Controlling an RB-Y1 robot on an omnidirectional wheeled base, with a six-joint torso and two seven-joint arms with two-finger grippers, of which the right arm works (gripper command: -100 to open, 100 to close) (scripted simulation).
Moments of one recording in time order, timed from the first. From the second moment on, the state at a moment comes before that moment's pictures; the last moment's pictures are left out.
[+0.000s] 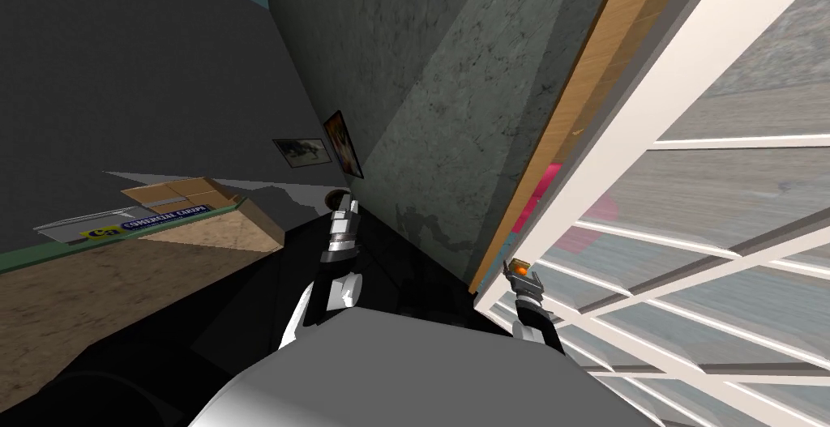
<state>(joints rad) -0.03 -0.30 0.11 -0.61 -0.65 -0.91 -1.47</state>
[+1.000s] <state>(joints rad) -0.02 -0.32 0.14 -0.62 -0.63 -0.91 -1.49</state>
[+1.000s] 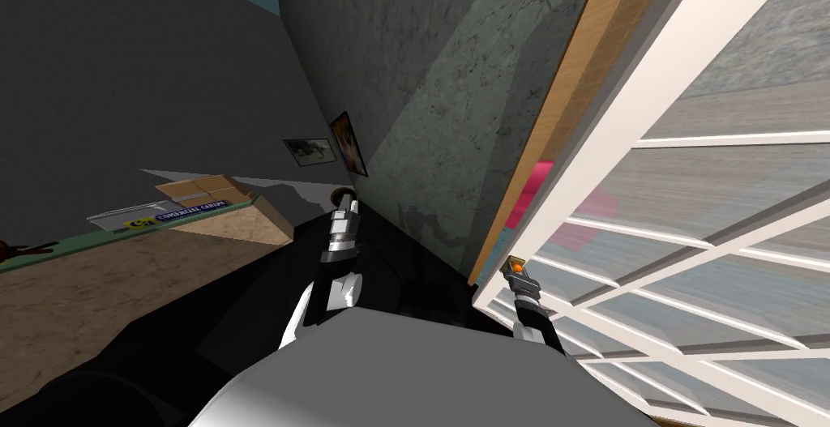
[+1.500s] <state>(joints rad) -0.02 -0.34 0.22 -0.62 -0.59 -0.92 -1.56</state>
